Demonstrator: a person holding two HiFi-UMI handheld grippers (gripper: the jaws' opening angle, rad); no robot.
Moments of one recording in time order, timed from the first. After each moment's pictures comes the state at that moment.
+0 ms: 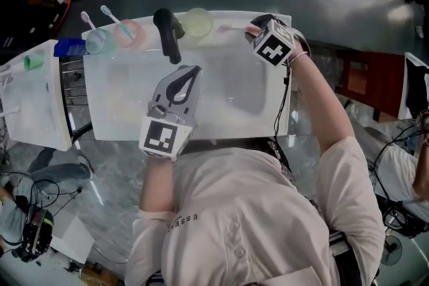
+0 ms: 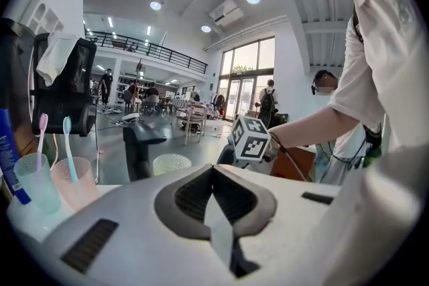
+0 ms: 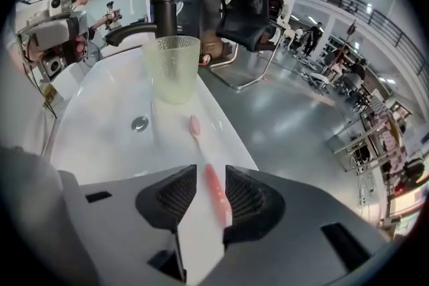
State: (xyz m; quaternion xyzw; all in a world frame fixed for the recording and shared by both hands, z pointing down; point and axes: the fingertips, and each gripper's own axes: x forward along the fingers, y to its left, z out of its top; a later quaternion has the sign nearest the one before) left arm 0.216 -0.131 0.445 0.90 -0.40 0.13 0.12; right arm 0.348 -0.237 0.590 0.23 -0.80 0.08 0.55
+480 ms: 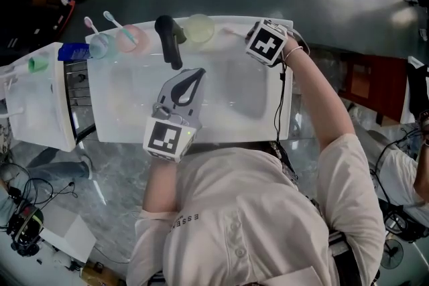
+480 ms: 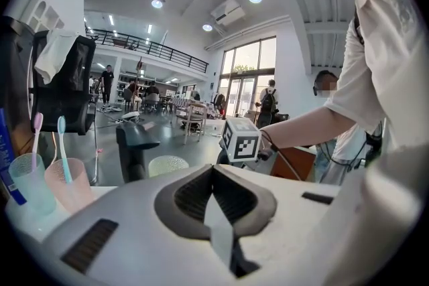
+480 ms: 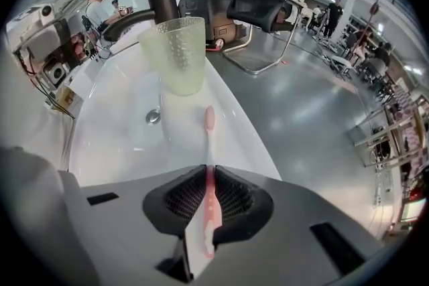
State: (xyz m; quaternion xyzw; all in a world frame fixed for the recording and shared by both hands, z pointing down) left arm 0.226 -0.137 0.444 0.90 -0.40 0.14 0.13; right arm 0.339 -0.227 0.606 0.15 -0.78 0.13 0.59
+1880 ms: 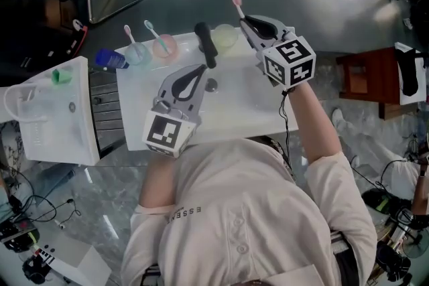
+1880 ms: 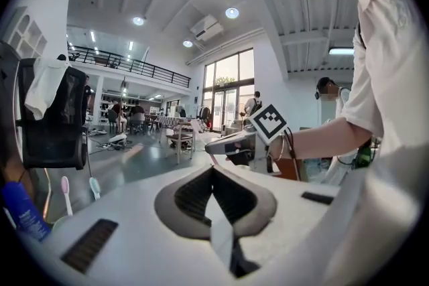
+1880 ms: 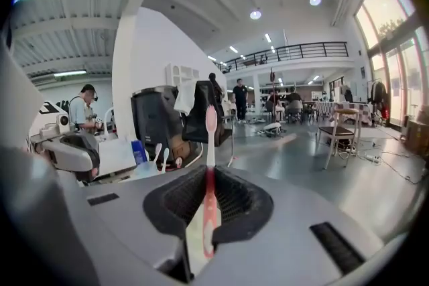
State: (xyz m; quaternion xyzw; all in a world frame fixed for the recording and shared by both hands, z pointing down) left arm 0.146 -0.135 0.355 0.93 -0.34 0.10 0.05; right arm 0.247 -0.246 0.375 0.44 -0.88 0.11 0.15
